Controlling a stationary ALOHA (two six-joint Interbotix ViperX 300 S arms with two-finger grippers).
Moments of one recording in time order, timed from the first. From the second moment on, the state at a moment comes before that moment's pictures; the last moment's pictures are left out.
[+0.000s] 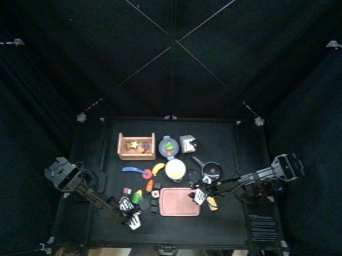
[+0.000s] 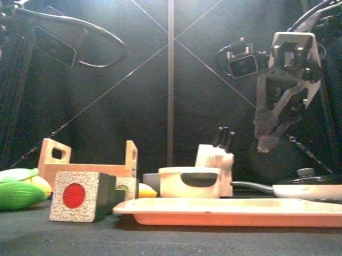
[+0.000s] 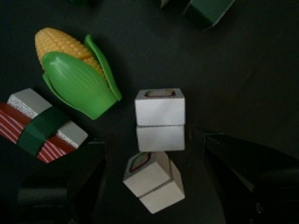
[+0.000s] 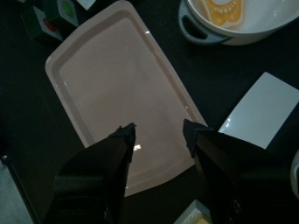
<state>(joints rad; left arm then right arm) -0.62 0.08 0.56 0.29 0.91 -1.32 0.20 -0.21 0.81 -0.46 0.38 1.16</state>
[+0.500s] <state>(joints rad) -0.60 0.11 0.55 0.31 0.90 -1.32 0.20 -0.19 0.81 -0.46 0.38 1.16</state>
